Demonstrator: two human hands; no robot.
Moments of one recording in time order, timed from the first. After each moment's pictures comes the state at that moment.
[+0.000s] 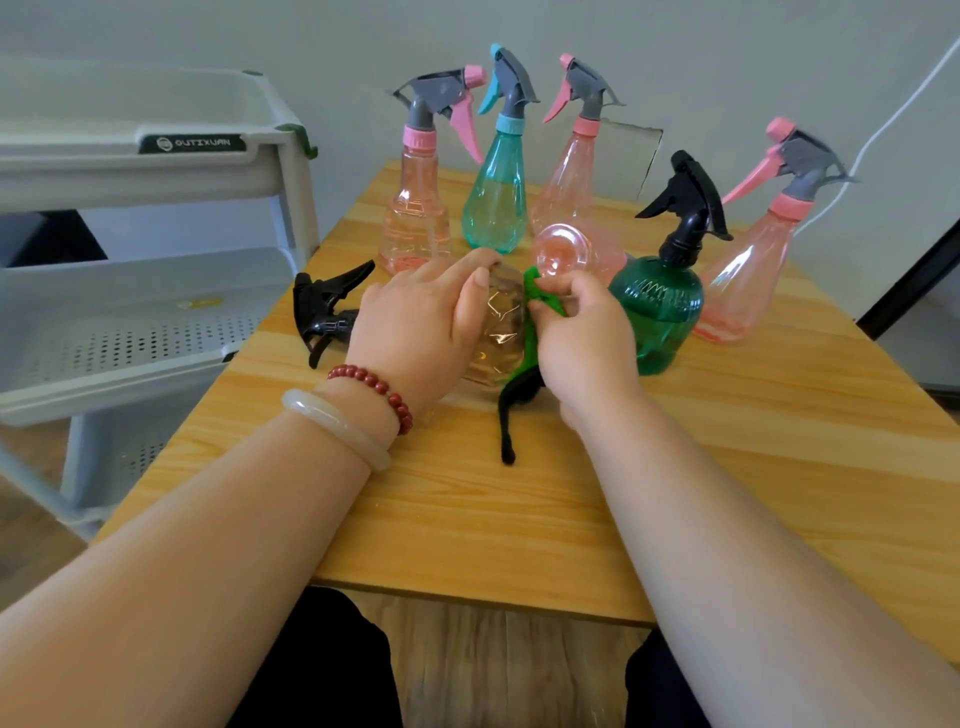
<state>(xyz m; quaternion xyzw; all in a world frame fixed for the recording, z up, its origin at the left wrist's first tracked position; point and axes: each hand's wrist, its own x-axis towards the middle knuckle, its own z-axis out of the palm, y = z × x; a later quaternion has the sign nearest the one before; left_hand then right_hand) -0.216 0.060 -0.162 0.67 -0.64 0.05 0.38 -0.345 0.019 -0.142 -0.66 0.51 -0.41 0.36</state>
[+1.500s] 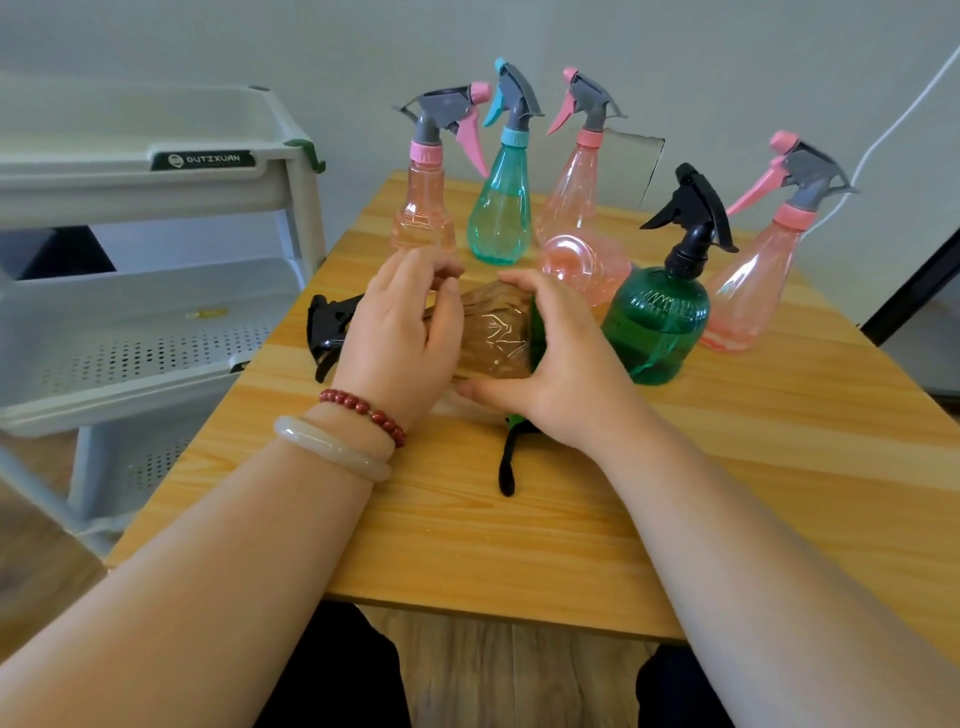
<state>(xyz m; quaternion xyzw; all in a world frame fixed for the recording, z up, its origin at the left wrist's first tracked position) -0.202 0.065 -0.169 0.59 -0.58 0.07 0.55 -0.358 0.018 -0.151 -0.86 0.35 -0.30 0.22</state>
